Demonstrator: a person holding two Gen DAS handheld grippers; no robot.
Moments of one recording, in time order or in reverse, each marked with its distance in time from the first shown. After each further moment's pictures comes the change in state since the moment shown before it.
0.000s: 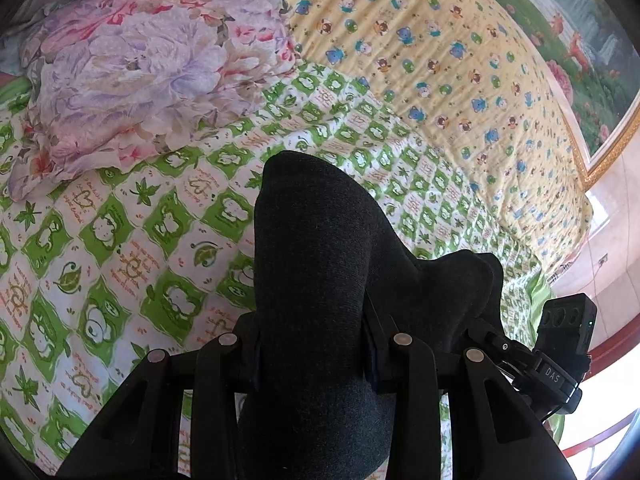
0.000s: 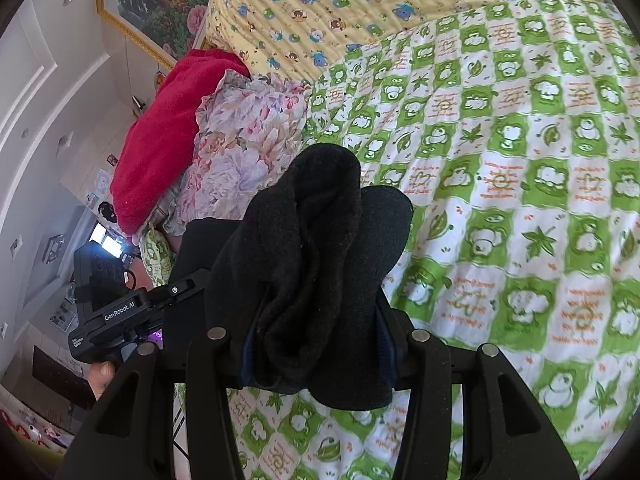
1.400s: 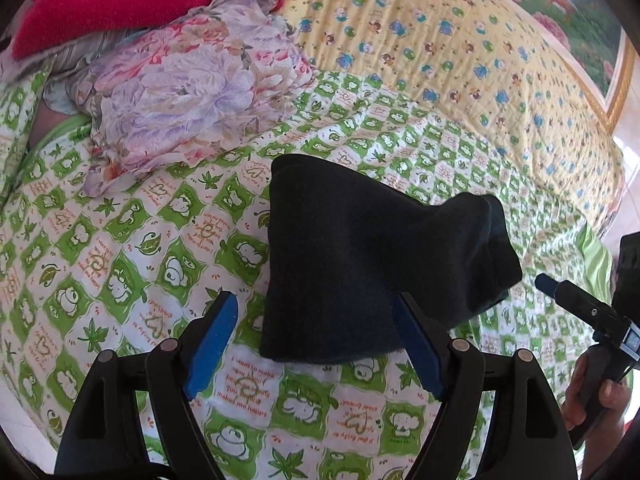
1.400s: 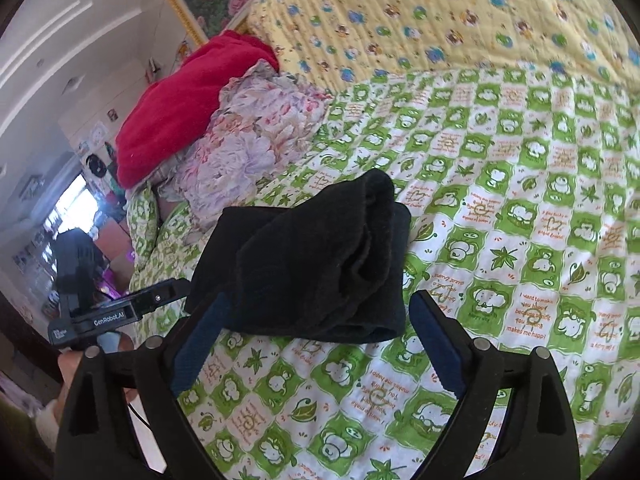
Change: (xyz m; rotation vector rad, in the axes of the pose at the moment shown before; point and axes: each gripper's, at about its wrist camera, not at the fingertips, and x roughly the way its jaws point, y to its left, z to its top) left arm -0.046 -0.009 -0.069 0.190 -0.078 0.221; right arm -0.037 0.037 -0.034 -0.248 -0.049 -0.116
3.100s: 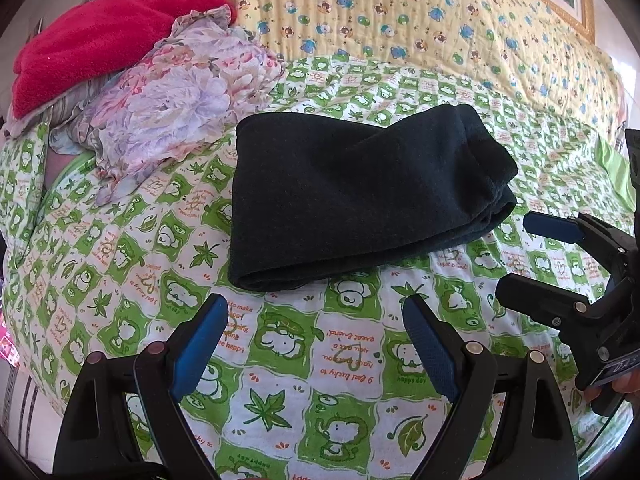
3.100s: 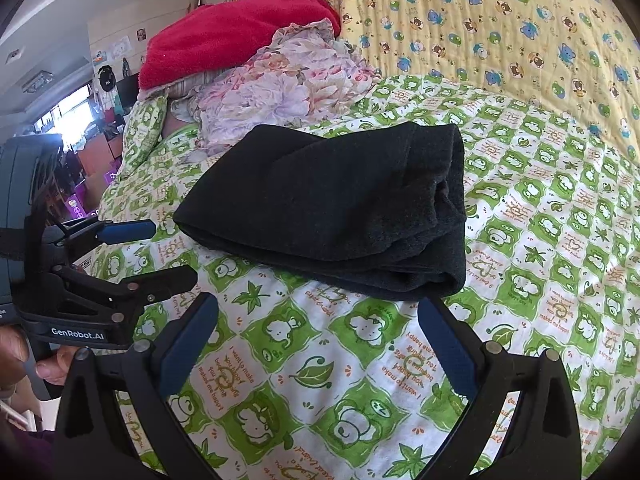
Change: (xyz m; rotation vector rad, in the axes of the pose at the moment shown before) left arm 0.006 -0.042 -0.054 0.237 -0.013 0.133; right arm 0.033 0.049 -0.057 -0.308 0.038 -0.110
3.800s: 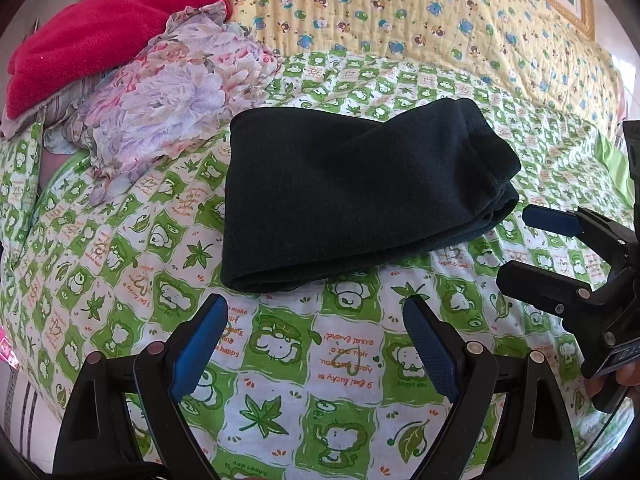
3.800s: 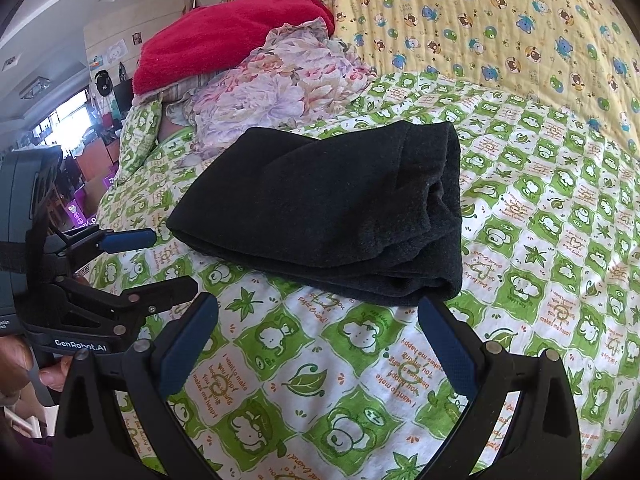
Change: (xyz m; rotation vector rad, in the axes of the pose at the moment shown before) left arm 0.008 -0.002 0.002 0.010 0.015 -0.003; right arm 0.004 -0.007 0.002 0.020 0.001 0.005
